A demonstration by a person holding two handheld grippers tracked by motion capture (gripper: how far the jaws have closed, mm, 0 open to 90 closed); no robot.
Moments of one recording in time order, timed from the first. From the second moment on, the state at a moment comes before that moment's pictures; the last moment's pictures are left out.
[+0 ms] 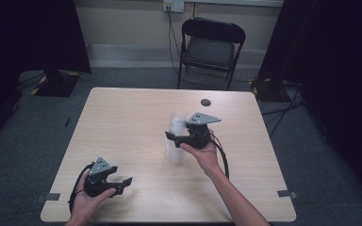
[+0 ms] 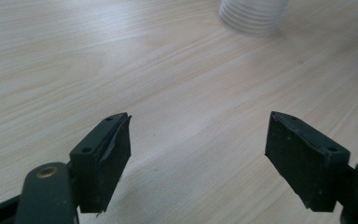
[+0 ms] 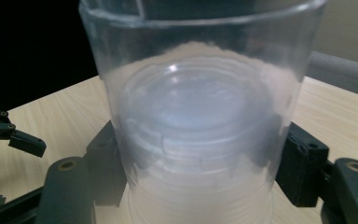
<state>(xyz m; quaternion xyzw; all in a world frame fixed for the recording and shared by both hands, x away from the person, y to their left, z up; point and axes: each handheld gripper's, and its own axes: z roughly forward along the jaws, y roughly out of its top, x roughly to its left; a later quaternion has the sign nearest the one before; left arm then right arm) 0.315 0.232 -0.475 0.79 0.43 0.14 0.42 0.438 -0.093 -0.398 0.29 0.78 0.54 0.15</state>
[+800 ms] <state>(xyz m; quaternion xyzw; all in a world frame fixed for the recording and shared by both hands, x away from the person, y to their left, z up) 0.317 0.235 -0.475 0.77 0.45 0.14 0.43 0.438 -0.091 -0.373 0.29 0.76 0.57 0.14</state>
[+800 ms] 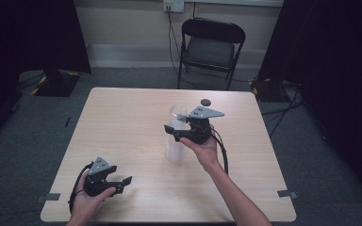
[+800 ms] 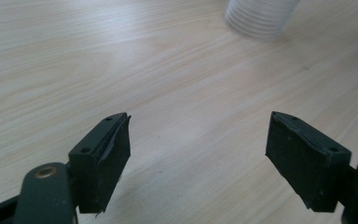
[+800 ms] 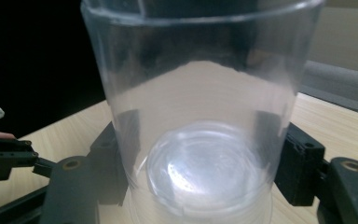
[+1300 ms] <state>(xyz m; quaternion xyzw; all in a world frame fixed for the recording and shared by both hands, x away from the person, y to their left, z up) 0.316 0.236 -0.475 0.76 0.45 0.14 0.44 0.435 -0.098 -0.356 0.29 0.74 0.59 0.15</state>
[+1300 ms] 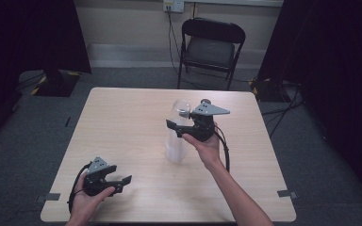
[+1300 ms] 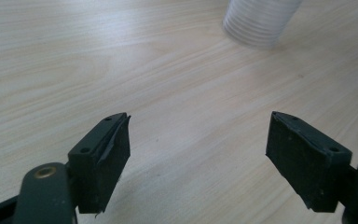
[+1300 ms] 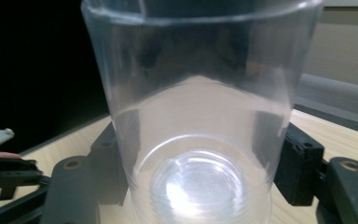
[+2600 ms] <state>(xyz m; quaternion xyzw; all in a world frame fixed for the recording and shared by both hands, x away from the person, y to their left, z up) 0.312 0.215 -0.469 0.76 0.41 0.11 0.48 0.421 -0.154 -0.323 0.34 0.70 0.61 0.15</state>
